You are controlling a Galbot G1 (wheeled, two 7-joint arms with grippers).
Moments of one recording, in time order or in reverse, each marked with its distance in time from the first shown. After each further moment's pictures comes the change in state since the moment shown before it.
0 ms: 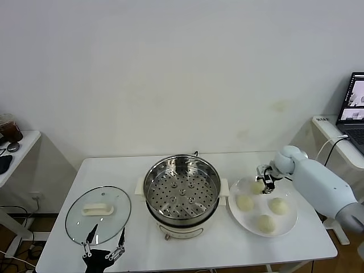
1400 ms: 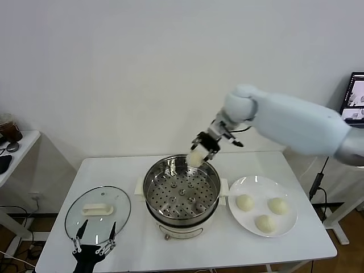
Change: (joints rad) left arm -0.012 0.026 -0.057 -0.003 -0.062 -0.014 0.004; right arm 0.679 0.197 -0.626 0.341 0.553 0.291 -0.016
